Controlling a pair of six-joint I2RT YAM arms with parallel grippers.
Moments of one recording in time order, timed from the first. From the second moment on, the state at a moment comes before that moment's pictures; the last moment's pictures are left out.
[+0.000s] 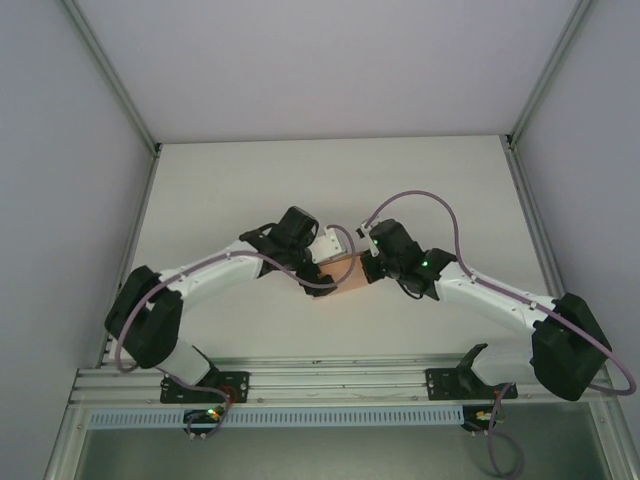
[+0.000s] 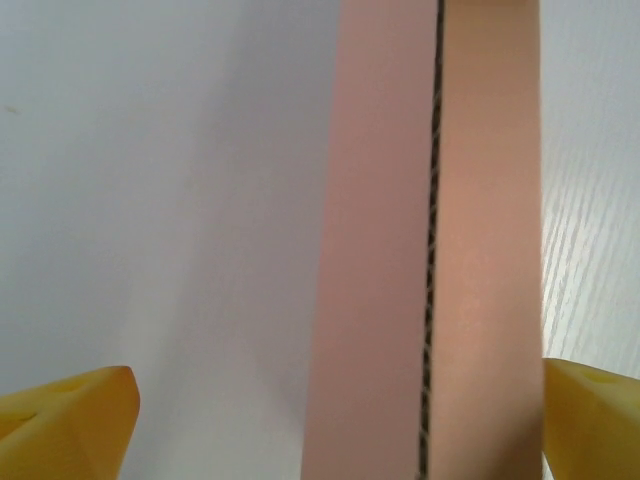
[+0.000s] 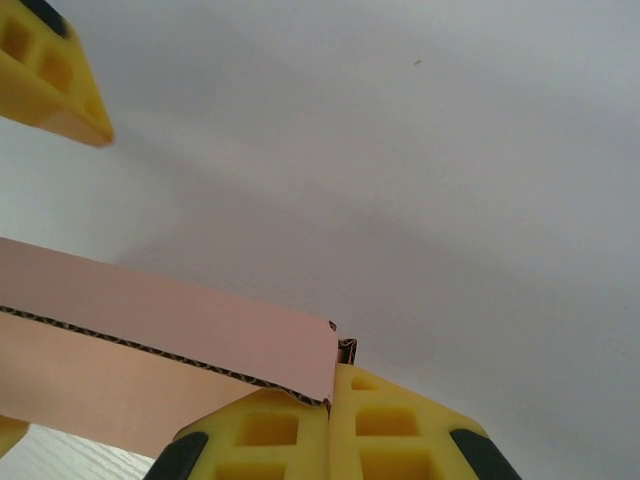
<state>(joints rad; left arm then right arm) -0.79 1.51 1.00 -0.43 0.24 0.38 0.69 1.30 0.81 -0.34 0.14 0.19</state>
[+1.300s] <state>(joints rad) -0.61 1.21 0.72 -0.33 0.22 -0.68 0.90 1.33 0.69 -0.10 0.49 0.37</state>
